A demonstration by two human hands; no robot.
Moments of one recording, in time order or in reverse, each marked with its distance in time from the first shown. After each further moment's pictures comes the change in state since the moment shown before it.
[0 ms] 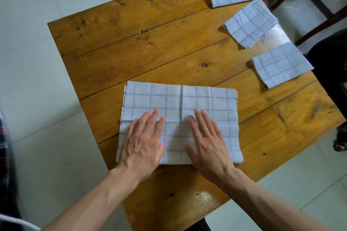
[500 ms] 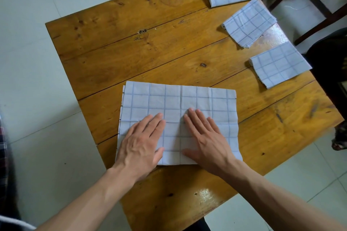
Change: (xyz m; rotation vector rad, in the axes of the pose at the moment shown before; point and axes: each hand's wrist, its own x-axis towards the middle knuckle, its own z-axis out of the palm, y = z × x) left_hand 0.000 -0.009 0.011 -0.030 -0.041 0.051; right_hand 0.012 0.016 -0.009 0.026 -0.149 -0.102
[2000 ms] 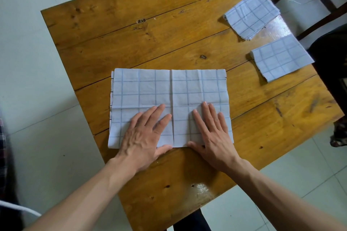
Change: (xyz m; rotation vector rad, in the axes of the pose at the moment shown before) left_hand 0.006 0.007 0.012 0.056 -0.031 0.039; right_hand -0.015 0.024 0.027 -0.001 0.110 0.047
